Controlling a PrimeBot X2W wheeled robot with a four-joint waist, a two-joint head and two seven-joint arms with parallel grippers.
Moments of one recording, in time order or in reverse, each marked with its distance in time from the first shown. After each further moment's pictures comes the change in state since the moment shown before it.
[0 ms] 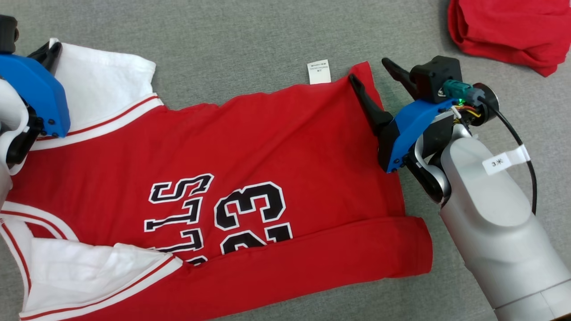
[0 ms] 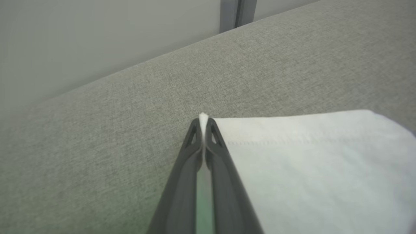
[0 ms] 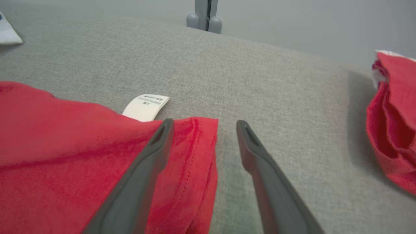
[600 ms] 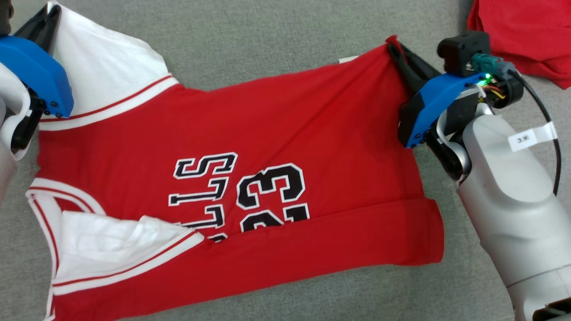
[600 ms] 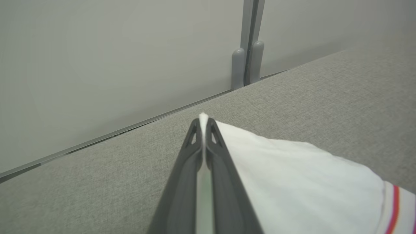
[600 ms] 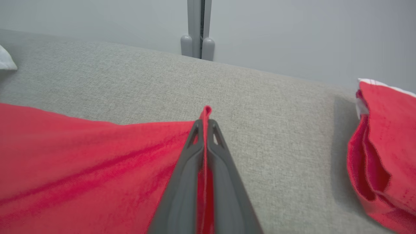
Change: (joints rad) left arm -0.079 -0.036 -0.089 0.058 -0.042 0.000 -0.191; right arm -0.085 -0.031 -0.016 0.095 0.047 0.000 0.007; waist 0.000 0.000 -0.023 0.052
